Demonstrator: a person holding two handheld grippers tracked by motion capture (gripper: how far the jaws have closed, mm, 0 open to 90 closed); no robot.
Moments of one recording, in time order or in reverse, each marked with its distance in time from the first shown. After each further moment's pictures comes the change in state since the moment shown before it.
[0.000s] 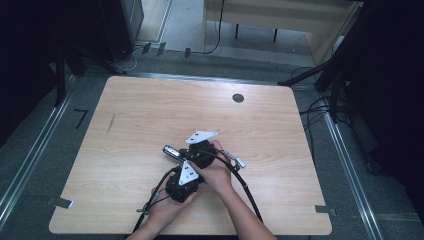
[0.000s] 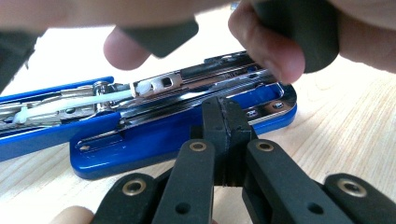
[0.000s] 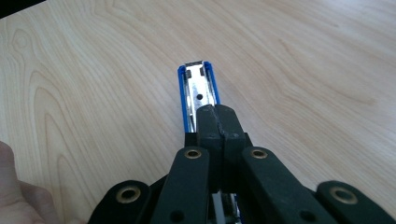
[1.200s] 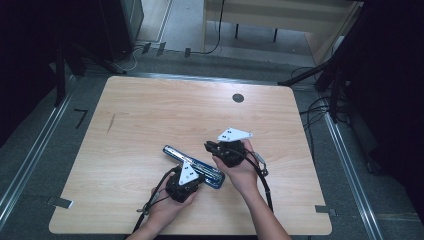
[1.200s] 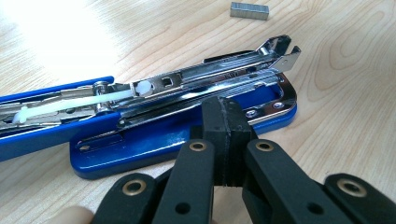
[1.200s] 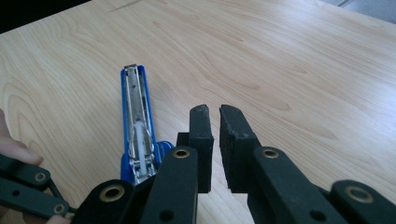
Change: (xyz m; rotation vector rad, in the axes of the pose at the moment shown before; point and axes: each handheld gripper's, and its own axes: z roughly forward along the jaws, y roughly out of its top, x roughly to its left) left arm 0.000 0.000 0.000 0.000 0.001 0.002; right arm -0.033 -0.020 -0.071 -0.107 -0.128 0.037
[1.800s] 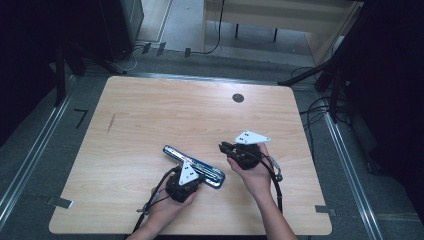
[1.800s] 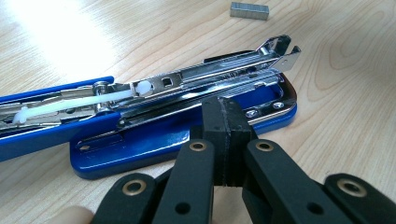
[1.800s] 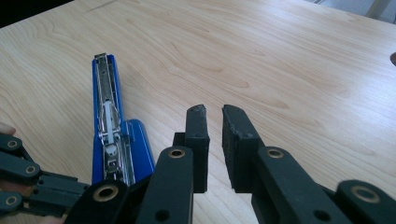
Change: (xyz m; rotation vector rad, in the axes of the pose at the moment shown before) left arm 0.000 0.000 0.000 0.000 0.000 -0.002; right arm -0.022 -0.020 -0.028 -0.022 -0.056 0.049
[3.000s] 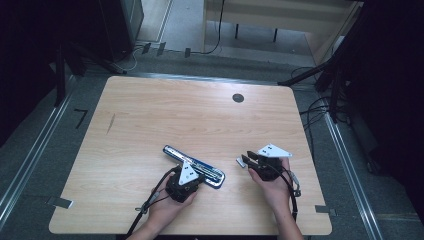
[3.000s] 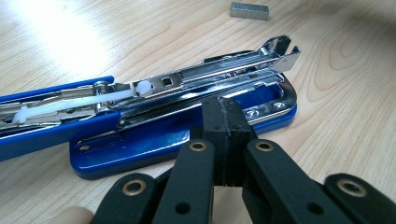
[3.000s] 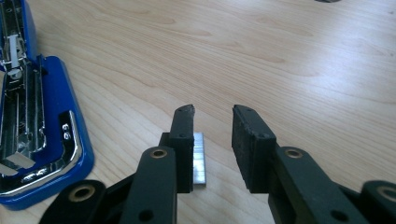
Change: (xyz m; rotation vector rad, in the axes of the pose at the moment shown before) left arm 0.000 0.000 0.000 -0.001 -0.002 -0.004; right arm -0.036 -0.060 -0.030 0.034 -0.162 0.069
